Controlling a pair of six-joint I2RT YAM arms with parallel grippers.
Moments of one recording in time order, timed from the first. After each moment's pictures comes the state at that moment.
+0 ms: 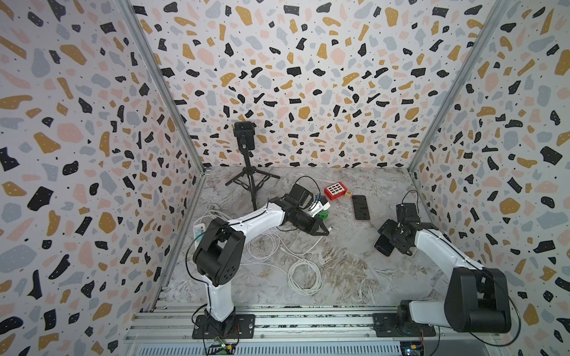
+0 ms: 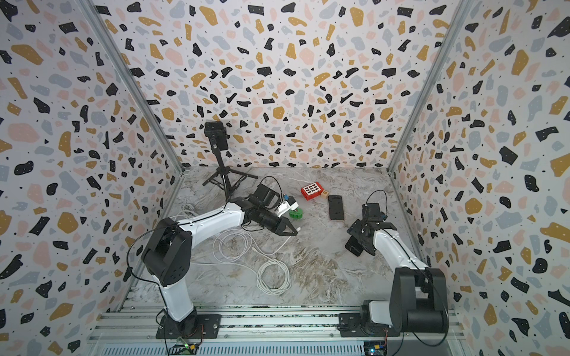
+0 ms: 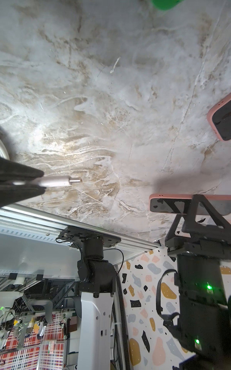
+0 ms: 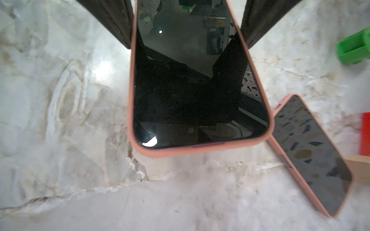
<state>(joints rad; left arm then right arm) -0.63 1.85 1.36 -0.53 0.83 -0.12 0.02 1.30 0.78 -0.57 0.03 0.79</state>
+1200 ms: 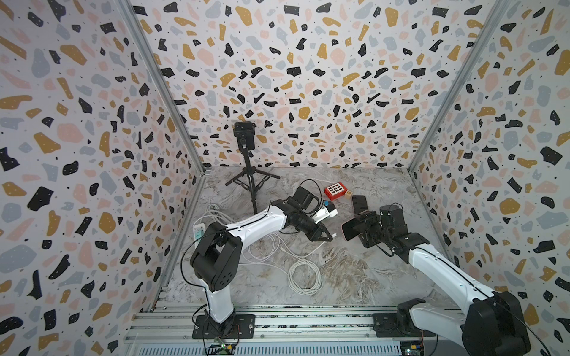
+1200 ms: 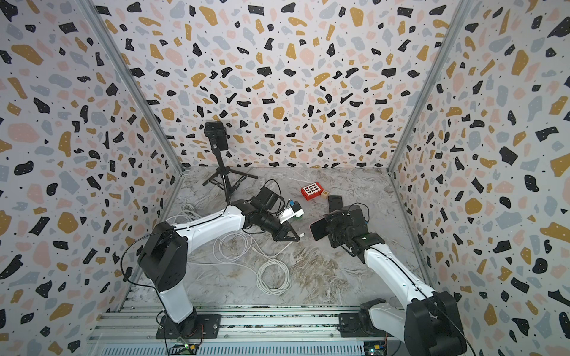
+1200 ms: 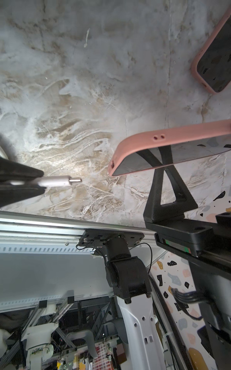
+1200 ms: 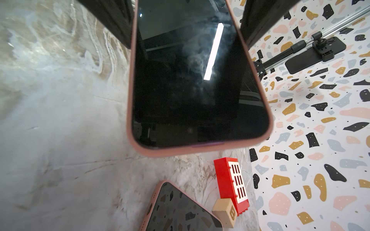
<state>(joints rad) -0.69 1.80 1.35 -0.57 0.83 0.13 0.33 1.14 0.69 -0.25 -0.19 1.56</state>
